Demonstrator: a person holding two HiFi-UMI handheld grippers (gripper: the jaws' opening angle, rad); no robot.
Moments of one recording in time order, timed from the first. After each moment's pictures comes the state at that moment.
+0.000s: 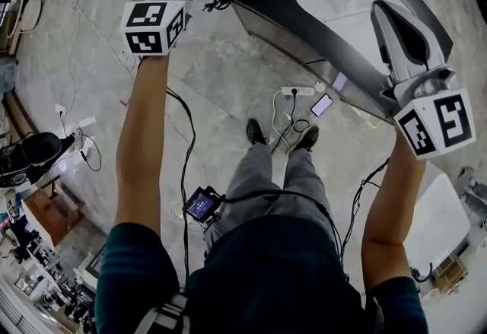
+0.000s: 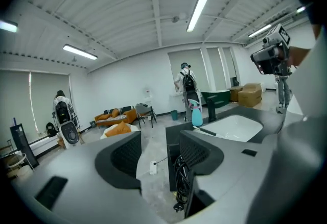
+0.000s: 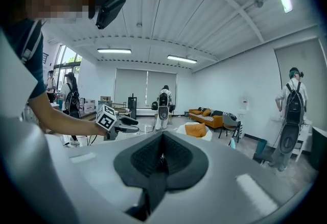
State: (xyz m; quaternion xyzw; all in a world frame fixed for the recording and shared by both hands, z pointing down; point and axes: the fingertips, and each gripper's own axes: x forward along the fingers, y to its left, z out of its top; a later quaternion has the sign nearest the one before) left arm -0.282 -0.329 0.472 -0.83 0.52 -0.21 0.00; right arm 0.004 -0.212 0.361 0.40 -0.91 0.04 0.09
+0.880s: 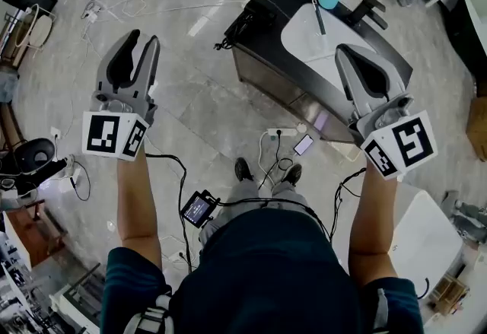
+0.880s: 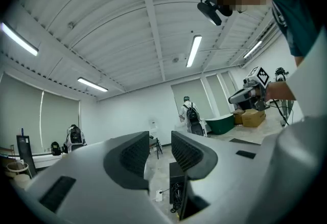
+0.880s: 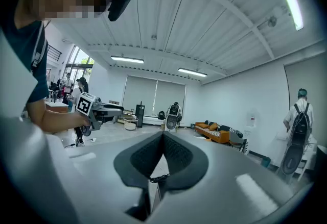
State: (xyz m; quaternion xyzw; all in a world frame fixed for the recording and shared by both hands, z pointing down) left arm -0.331 -0.112 0.229 -0.83 0.54 -0.06 0.09; right arm -0.039 -0.103 0.220 0.37 -0.93 -0.03 0.06
